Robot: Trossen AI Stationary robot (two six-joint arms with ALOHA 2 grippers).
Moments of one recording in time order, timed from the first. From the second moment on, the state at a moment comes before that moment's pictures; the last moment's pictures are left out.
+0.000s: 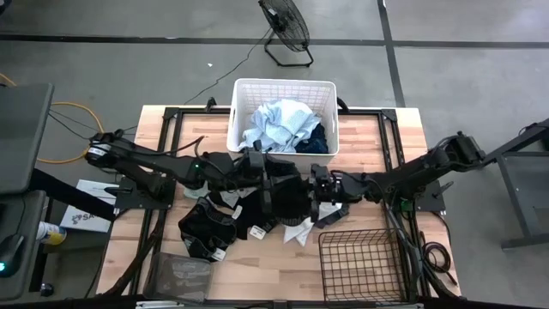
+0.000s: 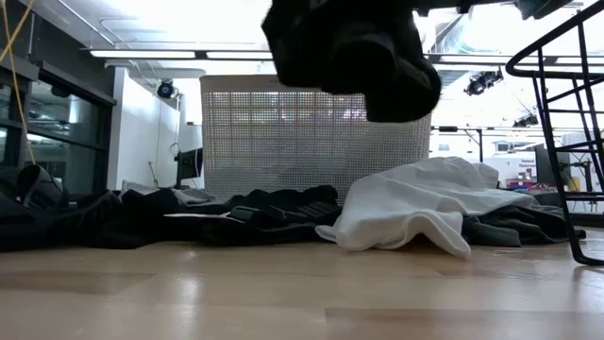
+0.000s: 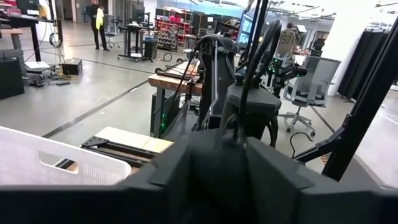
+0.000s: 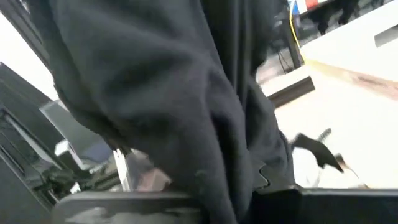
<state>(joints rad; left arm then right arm) -0.23 1.44 1.28 0.24 -0.41 -0.15 0.26 1.40 0.71 0.67 0.31 0.50</state>
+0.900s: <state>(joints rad) -0.23 1.25 1.28 -0.02 -0.37 -0.17 0.48 0.91 0.71 0.07 0.14 0.92</state>
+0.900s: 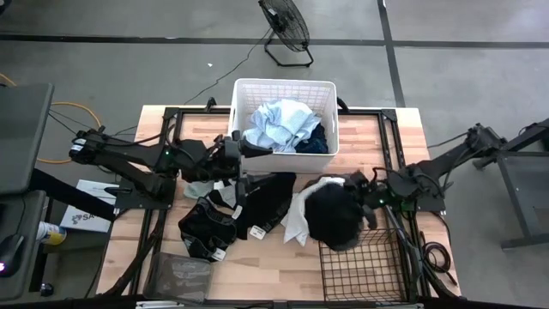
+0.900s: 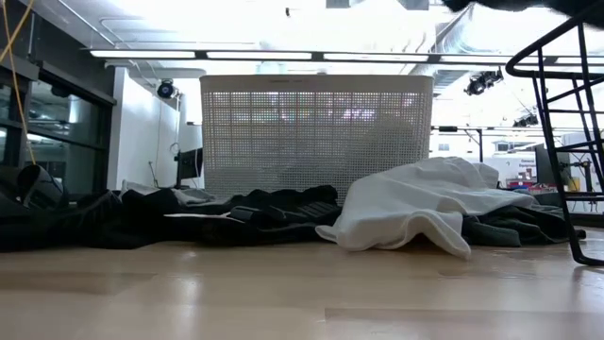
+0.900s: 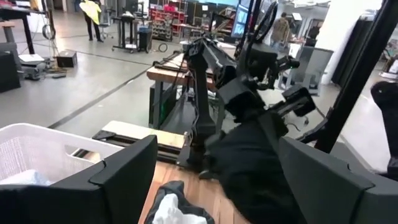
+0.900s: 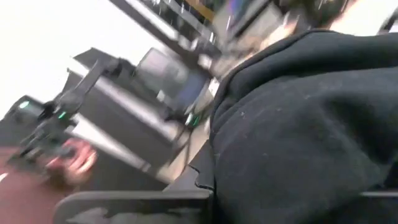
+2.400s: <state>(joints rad) -0.23 1.25 1.28 -0.12 -0.34 -0.22 0.87 1.41 0.85 -0.51 -0.10 1.16</state>
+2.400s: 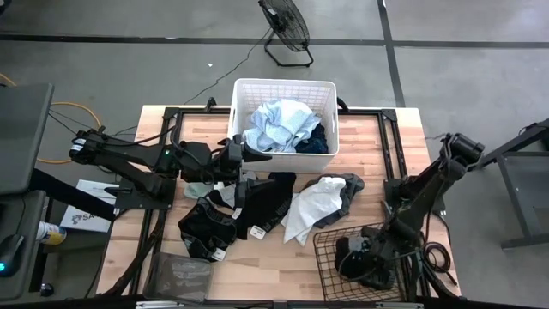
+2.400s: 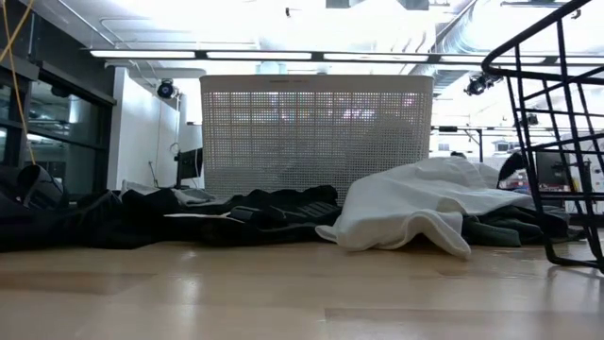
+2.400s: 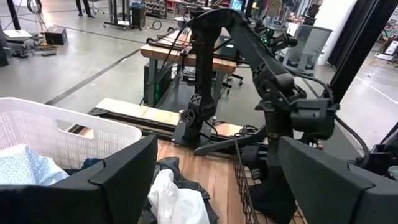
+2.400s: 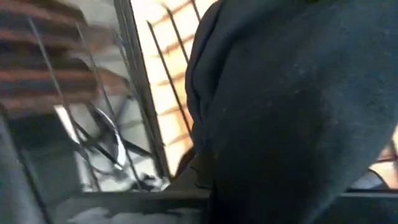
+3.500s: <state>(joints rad) -0.23 1.25 1.28 -0.14 -0.34 -0.27 0.79 1.39 0.91 -0.56 -0.54 1.13</state>
